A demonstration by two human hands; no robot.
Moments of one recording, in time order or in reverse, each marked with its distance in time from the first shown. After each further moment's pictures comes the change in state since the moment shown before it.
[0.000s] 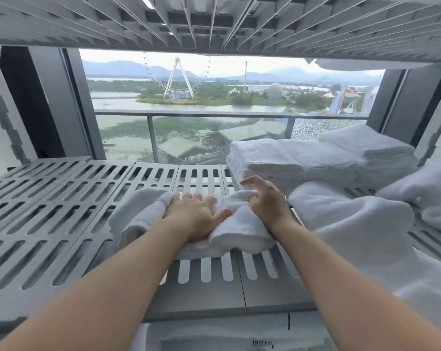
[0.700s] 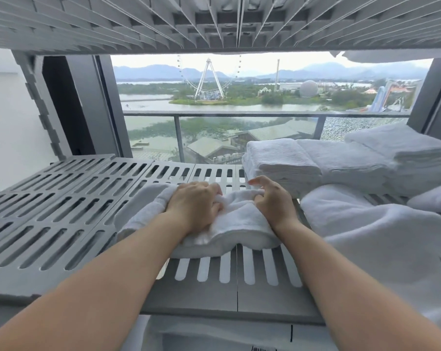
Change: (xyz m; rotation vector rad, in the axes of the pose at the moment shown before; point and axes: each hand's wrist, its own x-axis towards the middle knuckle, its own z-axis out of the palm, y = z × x) left_hand -0.007 0.005 -0.022 -0.057 0.243 0.007; right_hand 0.020 0.015 0.011 0.096 -0.010 -0.064
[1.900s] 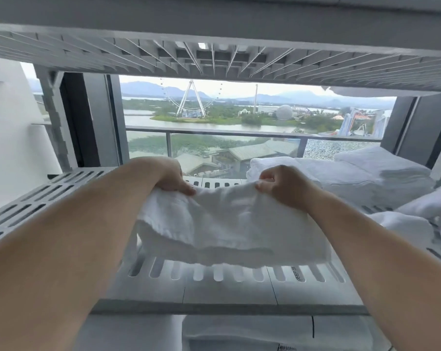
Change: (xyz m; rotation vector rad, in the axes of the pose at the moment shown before) left_hand 0.010 -0.115 -0.115 0.081 -0.368 -0.201; right_hand 0.013 -0.083 -0.056 -0.303 -0.178 -0.173
